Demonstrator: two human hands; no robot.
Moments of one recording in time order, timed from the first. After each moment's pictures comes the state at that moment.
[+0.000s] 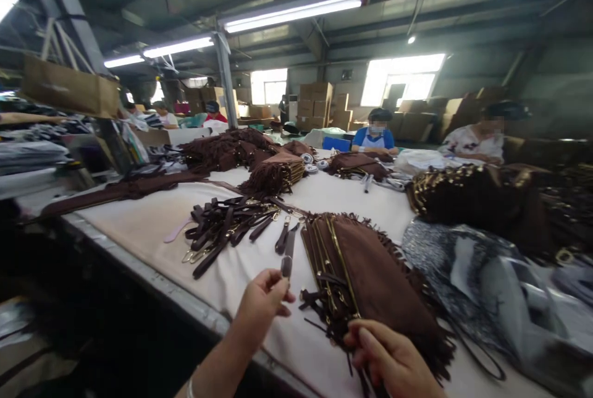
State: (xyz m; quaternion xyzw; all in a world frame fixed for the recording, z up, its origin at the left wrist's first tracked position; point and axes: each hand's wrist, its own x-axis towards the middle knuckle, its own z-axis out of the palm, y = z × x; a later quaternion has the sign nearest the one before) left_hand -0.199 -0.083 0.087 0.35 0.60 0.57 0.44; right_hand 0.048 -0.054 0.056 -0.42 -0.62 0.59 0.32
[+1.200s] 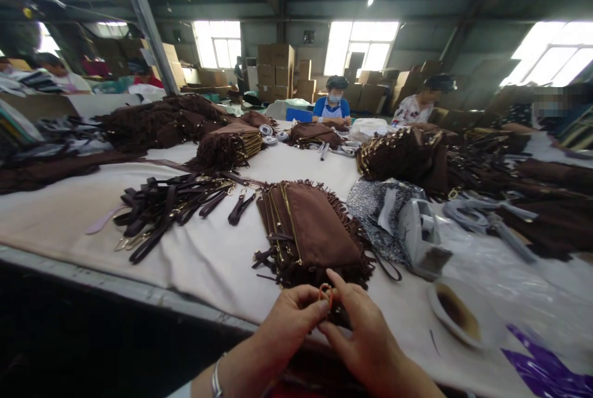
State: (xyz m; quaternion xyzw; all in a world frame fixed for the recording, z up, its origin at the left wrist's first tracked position) left_hand -0.050 -0.101 0.068 0.38 0.46 0.43 0.68; right_hand 0.115 -0.096 0.049 -0.41 -0.82 0.19 0.35
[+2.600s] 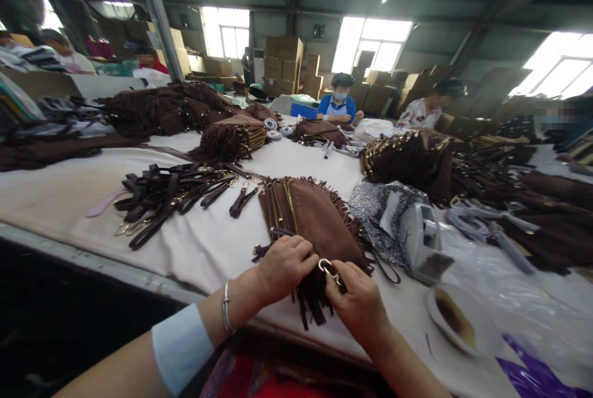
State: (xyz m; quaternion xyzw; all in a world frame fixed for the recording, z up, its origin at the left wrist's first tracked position) left_hand -0.096 -0.034 0.081 0.90 0.37 0.20 -0.10; right_hand 0.105 -0.050 0.056 -0.42 -0.82 0.06 0.37
